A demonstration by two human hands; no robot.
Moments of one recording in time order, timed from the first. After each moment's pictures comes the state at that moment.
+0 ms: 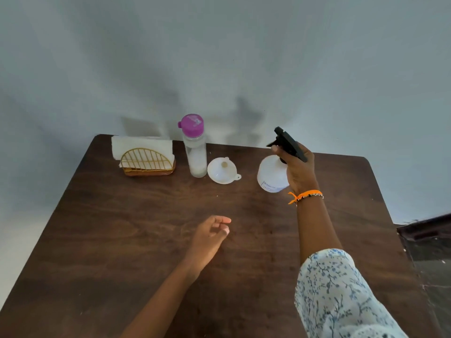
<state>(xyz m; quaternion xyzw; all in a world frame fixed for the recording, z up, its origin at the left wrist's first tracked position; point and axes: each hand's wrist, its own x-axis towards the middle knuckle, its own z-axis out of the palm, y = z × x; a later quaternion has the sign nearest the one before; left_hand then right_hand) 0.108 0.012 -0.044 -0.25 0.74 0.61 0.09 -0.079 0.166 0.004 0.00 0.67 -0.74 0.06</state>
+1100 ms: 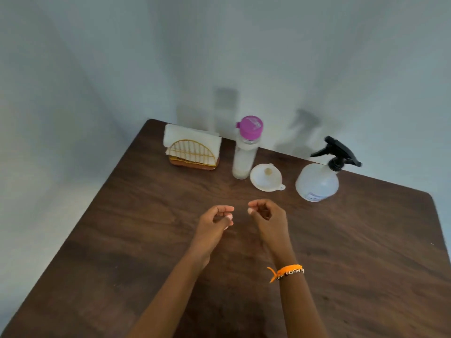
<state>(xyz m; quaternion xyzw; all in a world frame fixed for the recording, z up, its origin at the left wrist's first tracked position) 0.109 -0.046 -0.048 -0.36 0.62 0.70 0.01 0.031 0.071 -0.046 -0.06 0.80 -0.56 0.19</state>
